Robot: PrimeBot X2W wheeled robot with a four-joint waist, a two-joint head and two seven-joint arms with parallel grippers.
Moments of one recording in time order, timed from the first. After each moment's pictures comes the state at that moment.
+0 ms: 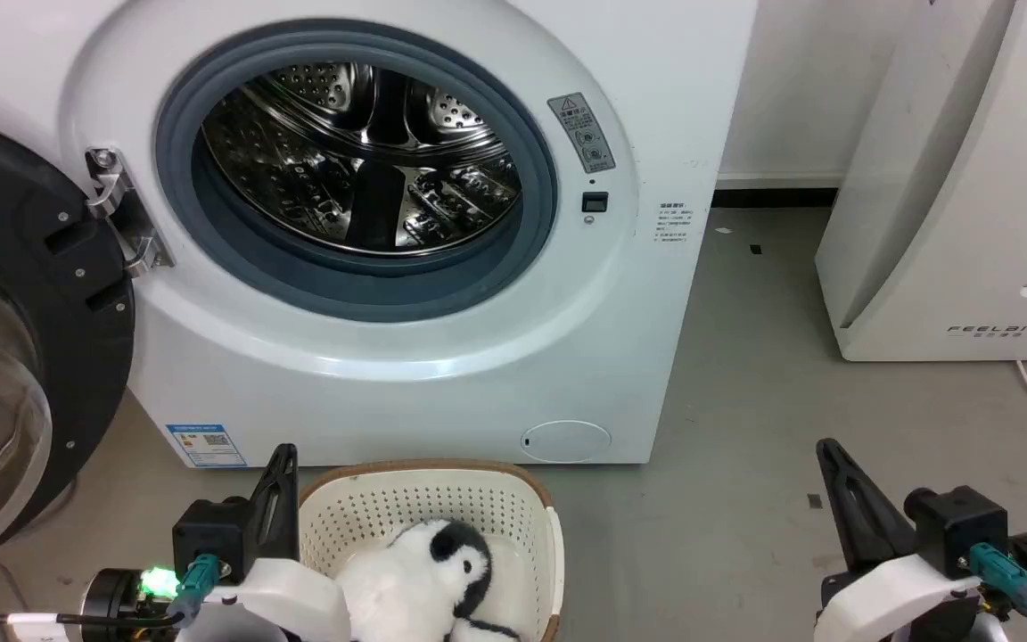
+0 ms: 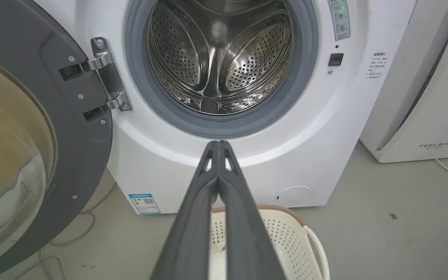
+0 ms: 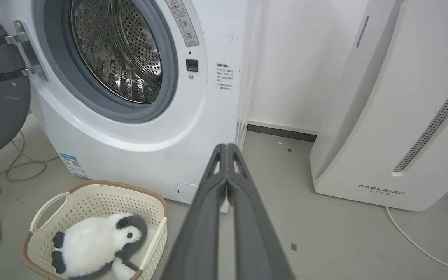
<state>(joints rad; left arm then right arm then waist) 0.02 0.05 0.00 0.00 0.00 0.01 0.00 0.01 -0.05 0.00 0.00 0.01 0.13 0.00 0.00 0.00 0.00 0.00</state>
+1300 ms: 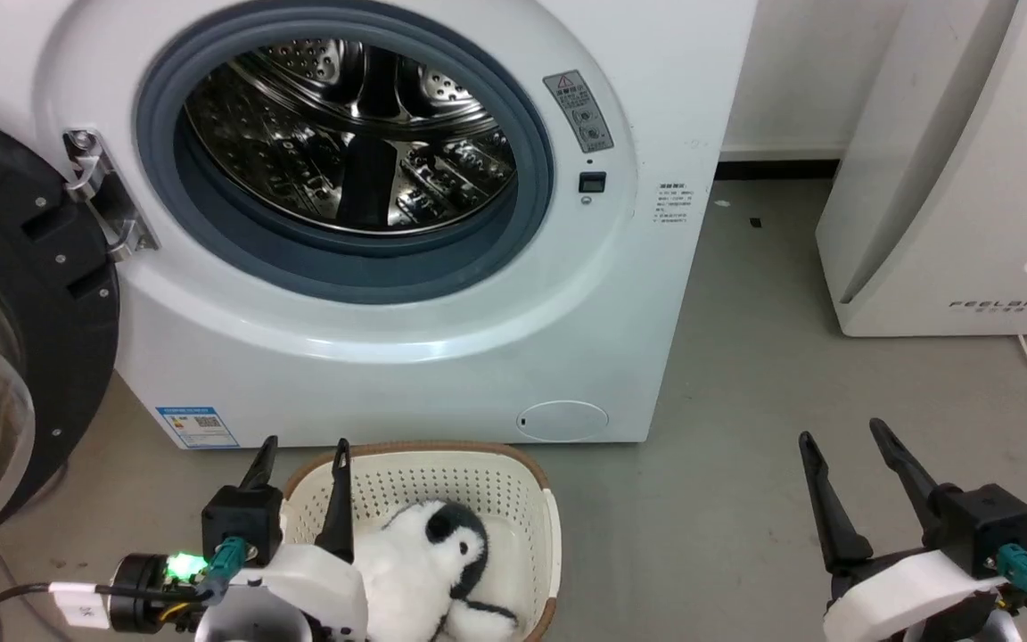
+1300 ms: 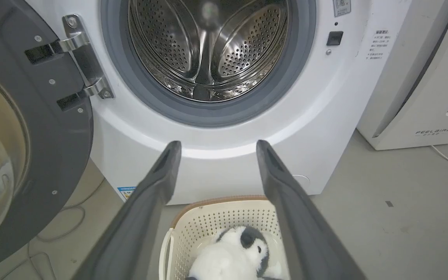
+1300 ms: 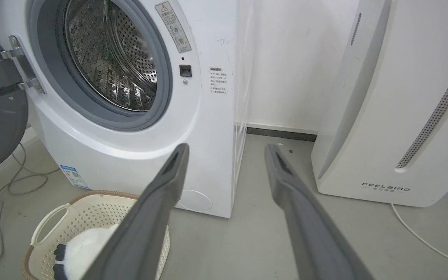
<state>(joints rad) -0.04 0.05 -0.03 0.10 0.00 0.02 -0.04 0.01 -0.05 -0.02 -0.02 0.05 0.13 -0.04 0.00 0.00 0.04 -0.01</state>
